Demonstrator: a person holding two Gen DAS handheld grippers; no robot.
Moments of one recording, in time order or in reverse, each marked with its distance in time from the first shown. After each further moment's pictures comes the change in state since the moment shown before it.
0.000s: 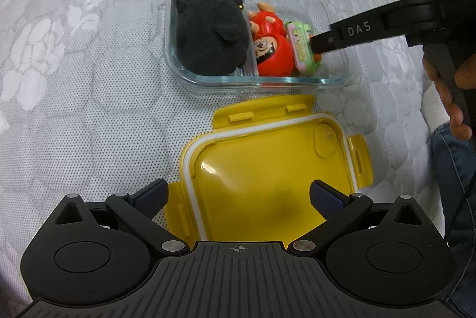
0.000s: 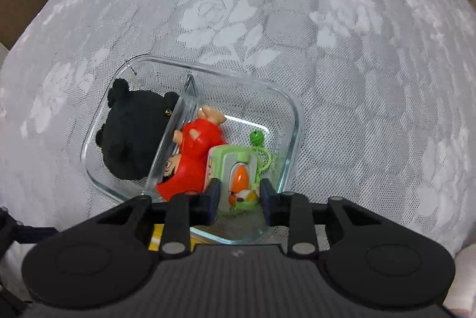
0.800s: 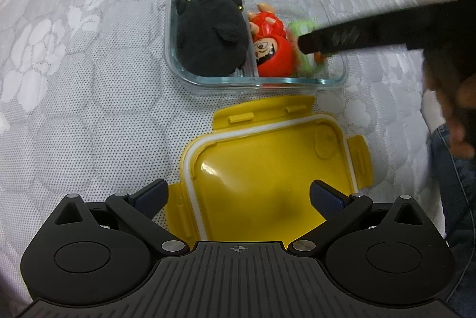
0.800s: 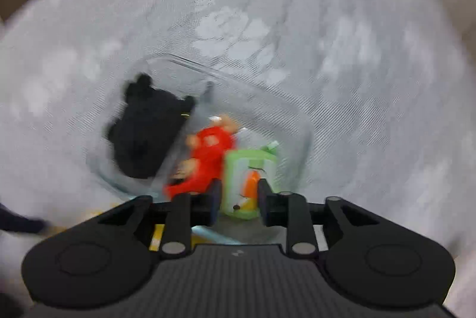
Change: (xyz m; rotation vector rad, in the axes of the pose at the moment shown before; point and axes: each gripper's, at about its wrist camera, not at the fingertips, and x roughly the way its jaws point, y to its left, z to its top) left arm 0.000 0.000 0.001 -0.002 -0.004 0.002; right arm -0.012 0.021 0.004 -0.007 -0.032 -0.004
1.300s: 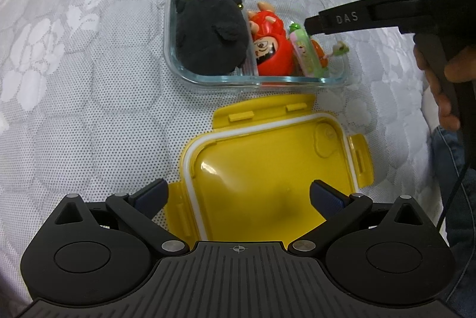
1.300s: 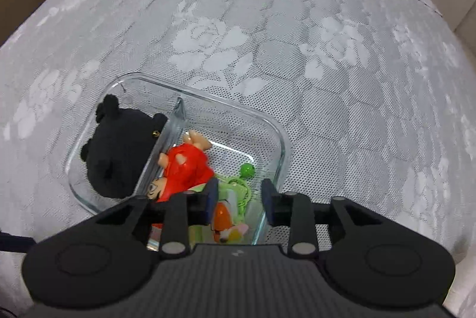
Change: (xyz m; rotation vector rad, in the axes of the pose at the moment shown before) left arm 0.001 0.001 0.000 0.003 0.006 0.000; right arm 0.014 -0.016 0.002 -0.044 -0.057 -0.078
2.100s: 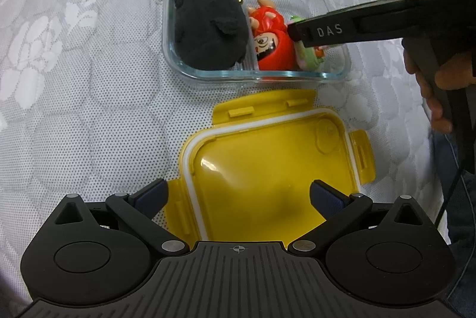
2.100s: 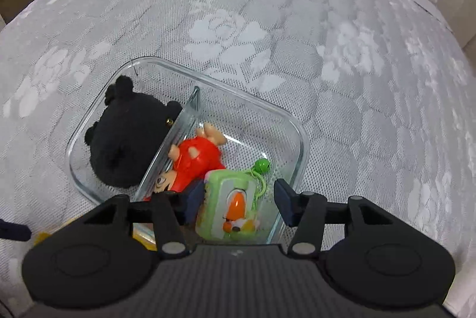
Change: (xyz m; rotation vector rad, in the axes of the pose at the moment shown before) left arm 0.003 -0.001 -0.002 0.005 0.012 0.003; right arm 0.005 0.016 -0.003 -0.048 0.005 0.038
